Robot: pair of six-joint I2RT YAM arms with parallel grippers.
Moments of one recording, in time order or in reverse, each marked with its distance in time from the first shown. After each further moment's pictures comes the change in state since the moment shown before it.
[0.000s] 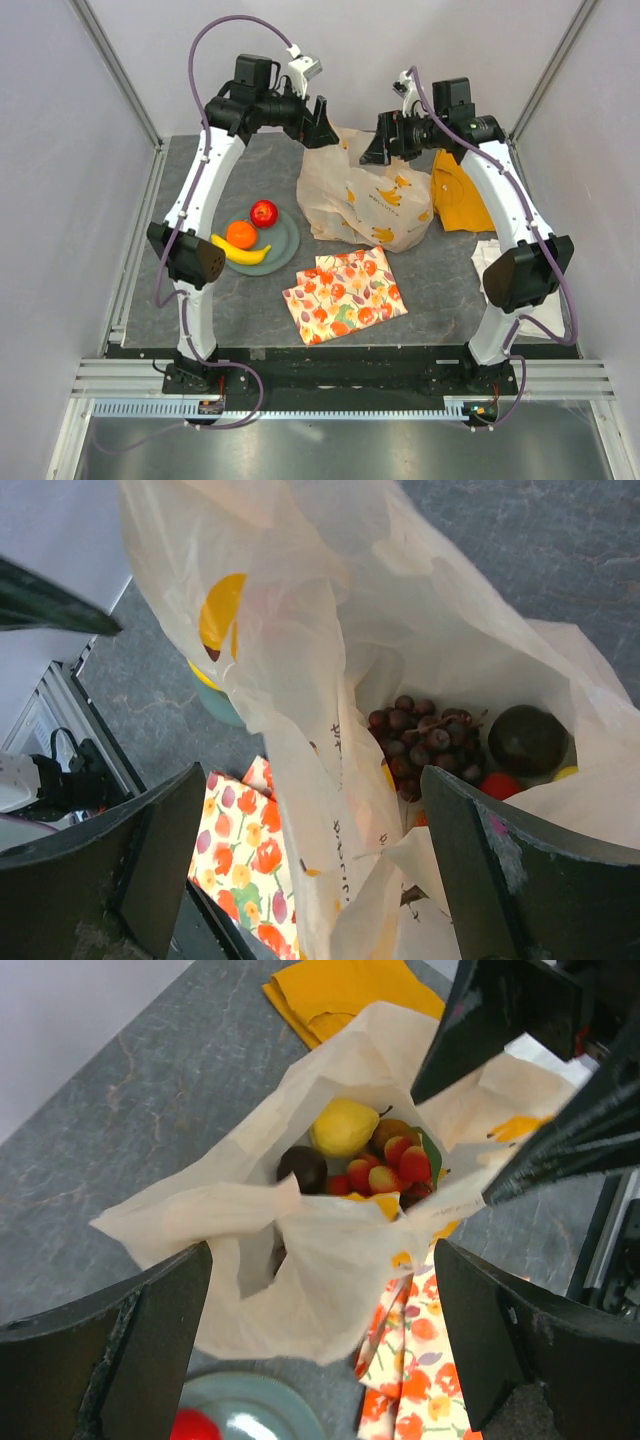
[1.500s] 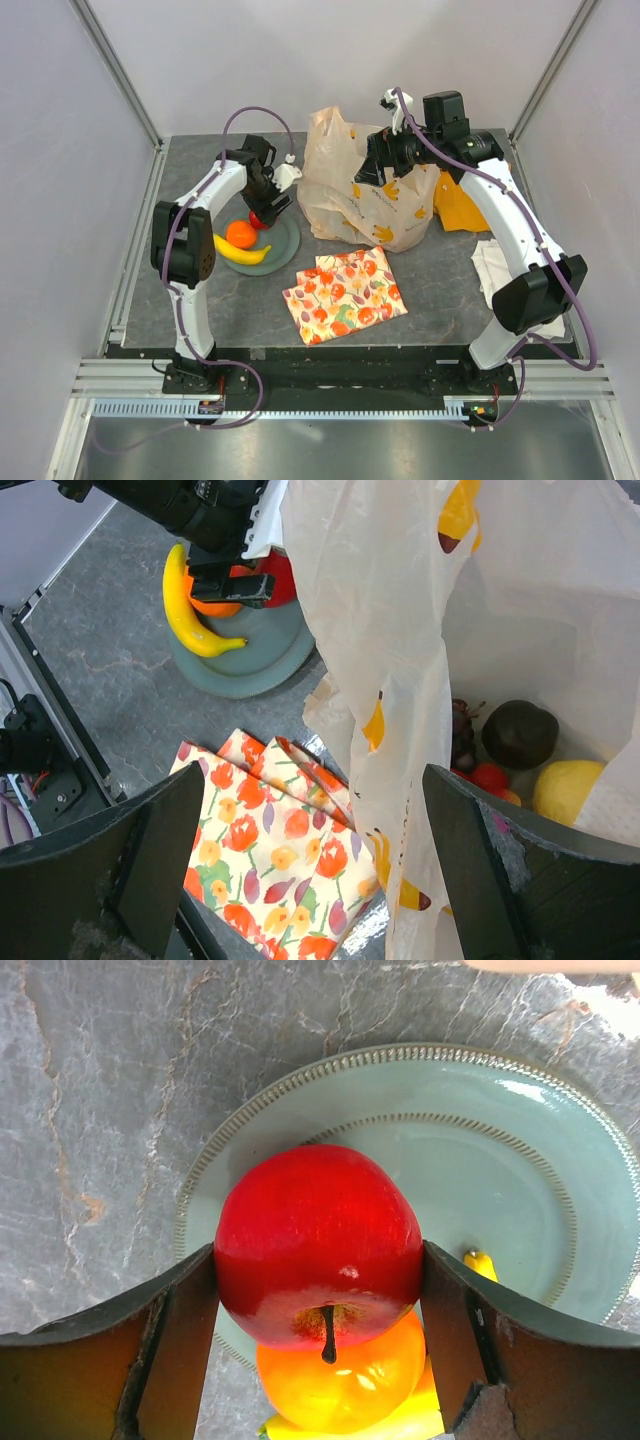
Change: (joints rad) left arm 0.105 0.009 -0.737 0.011 -0.513 0.571; right arm 0.087 -0.148 -0.175 0.042 0.090 -0.124
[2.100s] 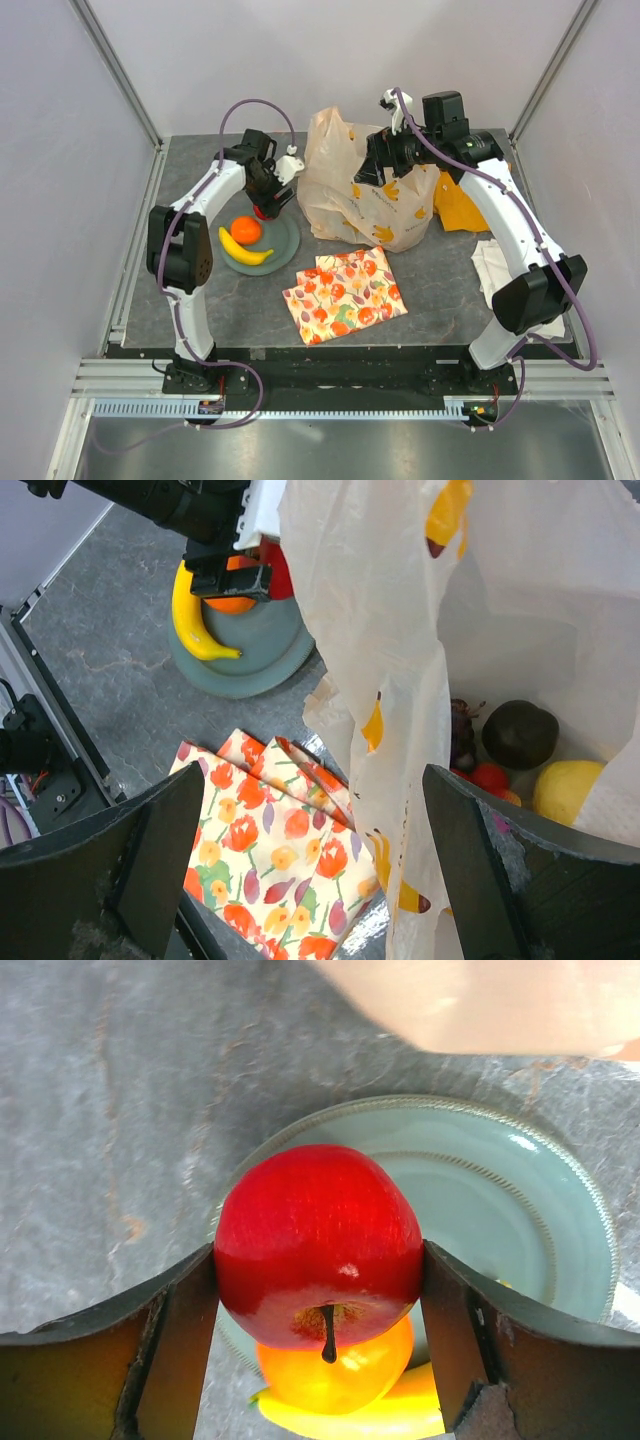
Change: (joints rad) left arm -0.021 -0.054 -0.019 0.075 0.014 -0.016; right arm 0.004 0.000 0.000 0.000 0.004 0.000
